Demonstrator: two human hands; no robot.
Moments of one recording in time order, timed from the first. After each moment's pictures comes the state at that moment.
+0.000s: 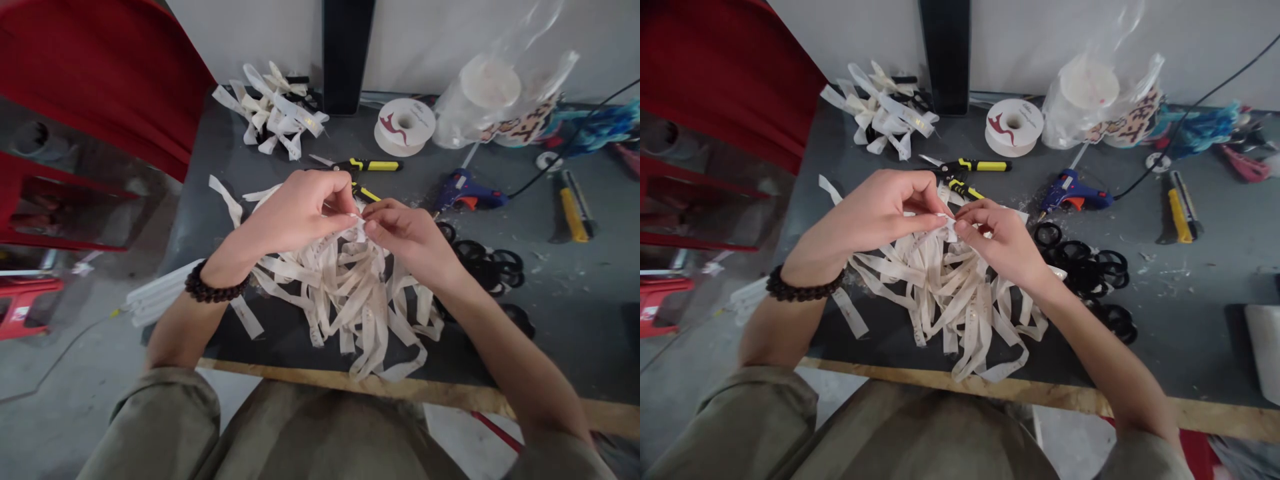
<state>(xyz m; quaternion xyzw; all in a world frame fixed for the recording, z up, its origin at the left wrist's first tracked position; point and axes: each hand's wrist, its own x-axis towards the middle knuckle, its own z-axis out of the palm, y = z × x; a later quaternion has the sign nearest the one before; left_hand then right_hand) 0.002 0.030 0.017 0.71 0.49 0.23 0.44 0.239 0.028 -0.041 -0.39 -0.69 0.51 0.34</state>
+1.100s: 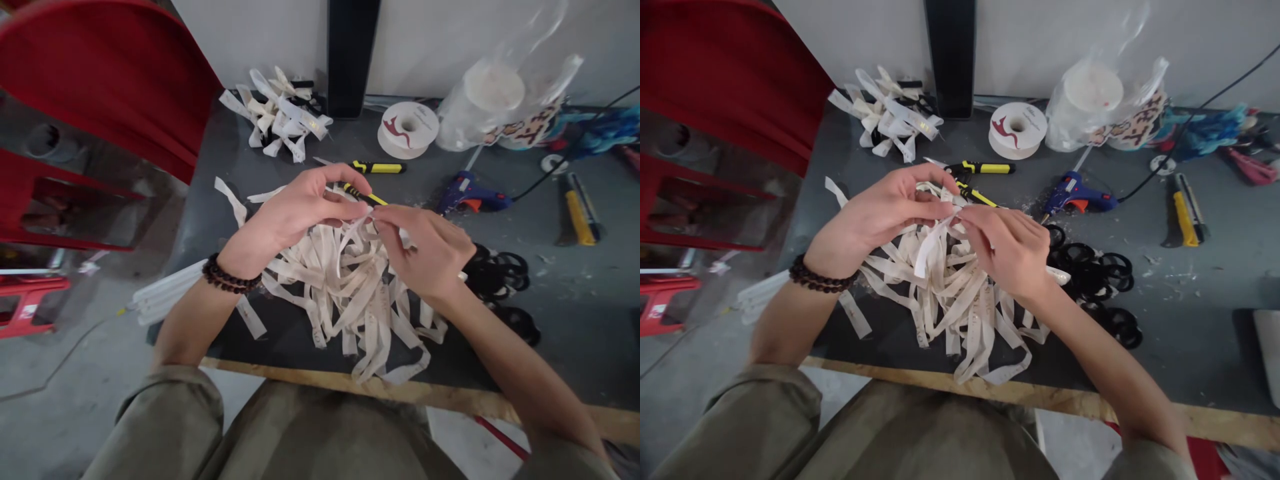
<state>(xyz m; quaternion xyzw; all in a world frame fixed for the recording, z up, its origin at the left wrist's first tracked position) 0.004 0.041 -0.001 0.51 0.46 0.31 0.66 0.238 0.009 -0.046 -0.41 -0.79 0.14 0.44</state>
